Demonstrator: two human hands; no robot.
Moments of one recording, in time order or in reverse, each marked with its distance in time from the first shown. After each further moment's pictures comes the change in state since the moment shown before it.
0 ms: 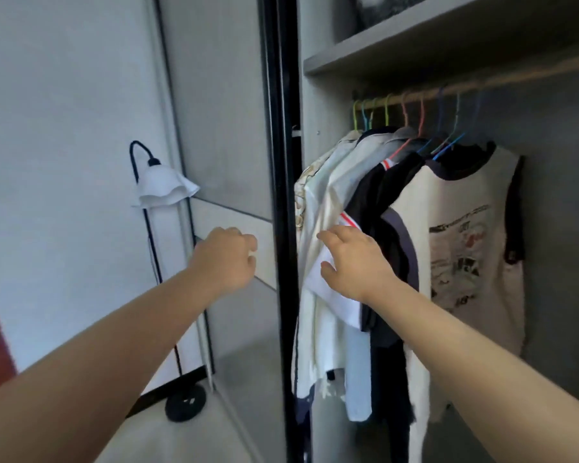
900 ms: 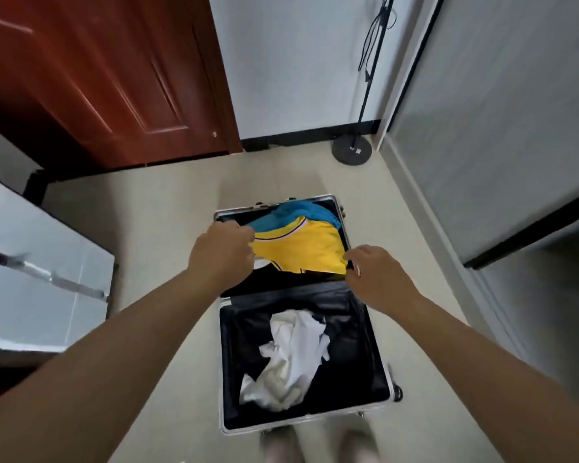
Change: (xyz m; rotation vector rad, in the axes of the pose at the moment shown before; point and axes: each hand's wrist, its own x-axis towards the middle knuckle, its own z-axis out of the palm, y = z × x) left_hand -0.416 -0.503 0.292 -0.105 -0.568 -0.576; right_hand -0.134 -0.487 0.469 0.370 -0.773 -0.122
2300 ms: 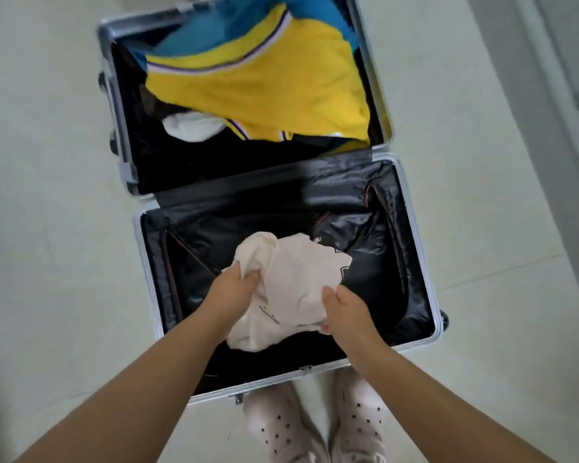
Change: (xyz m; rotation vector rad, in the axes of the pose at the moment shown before) left_hand 0.033 -0.041 0.466 -0.980 -0.544 -0.668; right_hand 0.036 0.133 0.418 0.940 -0.199 0.804
